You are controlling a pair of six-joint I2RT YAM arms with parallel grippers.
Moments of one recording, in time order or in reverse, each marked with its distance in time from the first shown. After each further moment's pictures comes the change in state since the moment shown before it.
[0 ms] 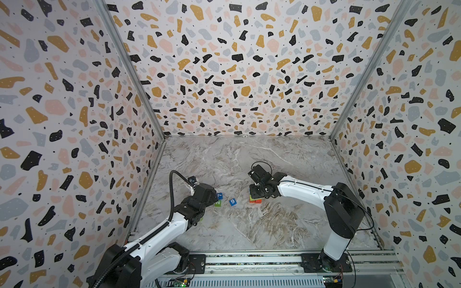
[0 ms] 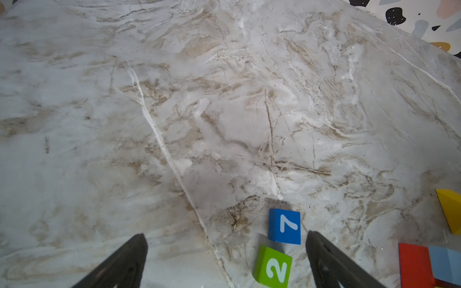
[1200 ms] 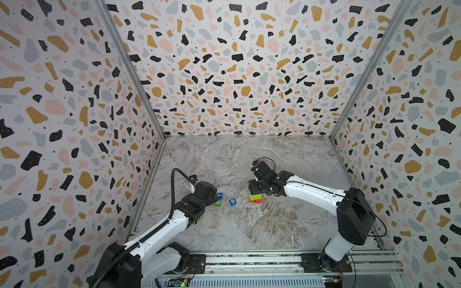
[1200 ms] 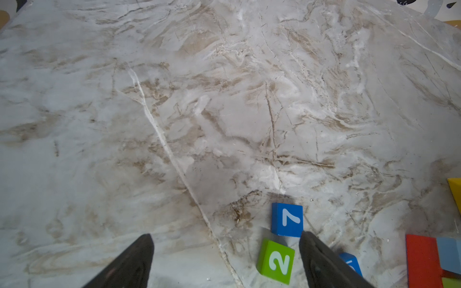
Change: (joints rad) left arm 0.000 0.034 0.074 -0.087 0.016 0.042; right arm 0.003 -0.134 -0.003 0.052 0.017 -0.074
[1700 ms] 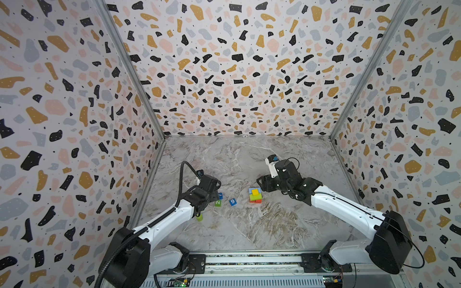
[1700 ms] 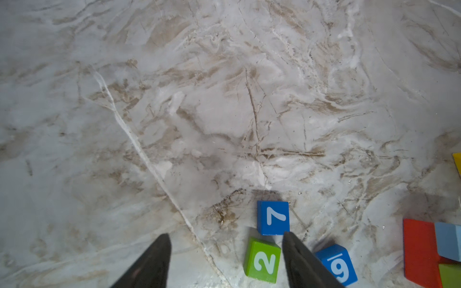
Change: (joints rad) left arm 0.000 0.148 0.111 -0.050 0.065 0.062; right arm -0.113 -0.321 -0.248 0.198 -0.132 -0.090
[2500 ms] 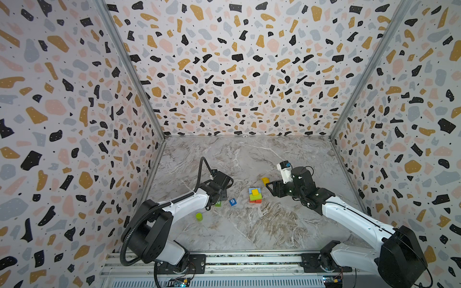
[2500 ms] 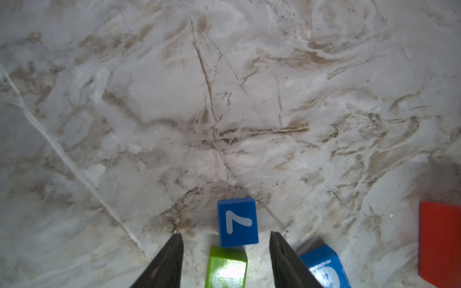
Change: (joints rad) left arm -0.083 0.266 0.133 -0.005 0.029 0.016; right arm -0.160 -0.139 -0.243 0.155 -0.174 -0.043
